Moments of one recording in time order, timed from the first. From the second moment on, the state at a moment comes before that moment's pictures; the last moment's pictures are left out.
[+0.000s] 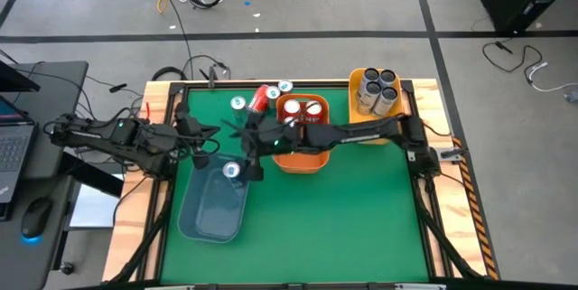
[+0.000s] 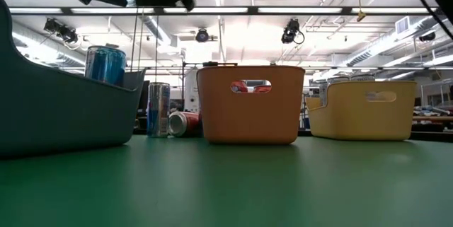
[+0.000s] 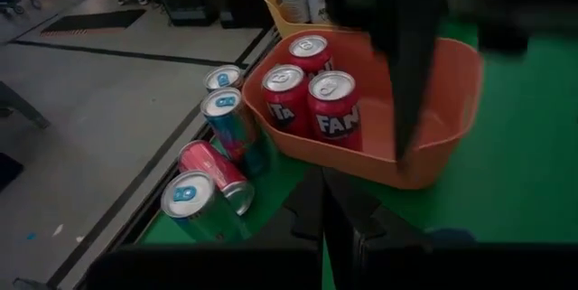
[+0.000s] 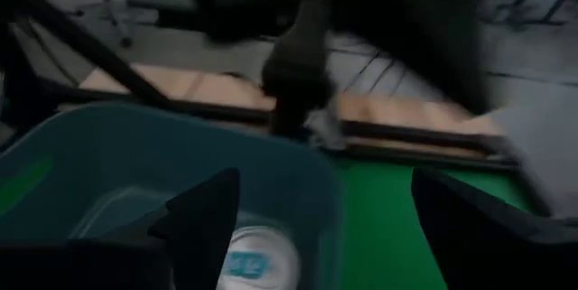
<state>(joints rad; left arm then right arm) -0.22 0.65 0.83 -0.70 -0.65 -0.17 0.02 2.09 1.85 -0.11 0.05 -0.11</state>
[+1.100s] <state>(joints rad) -0.11 0.55 0.83 -0.73 -0.64 -0.08 -0.26 2.37 1.85 0.20 0.22 0.13</state>
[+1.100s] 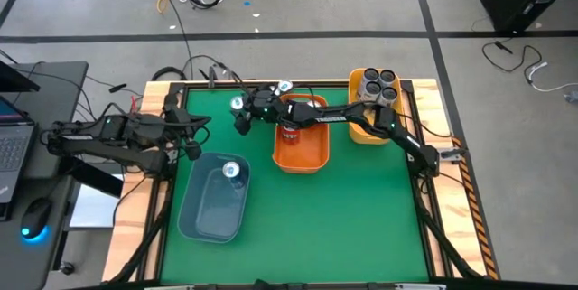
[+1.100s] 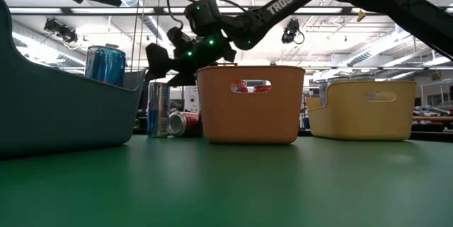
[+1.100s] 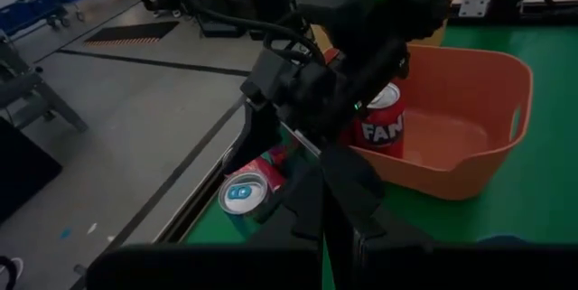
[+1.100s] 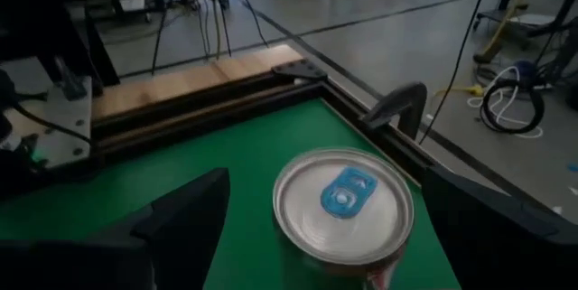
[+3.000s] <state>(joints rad) -0.11 0.55 0.83 -0.75 -0.64 -0.08 -0.27 2.43 2.00 0.01 0.15 0.00</state>
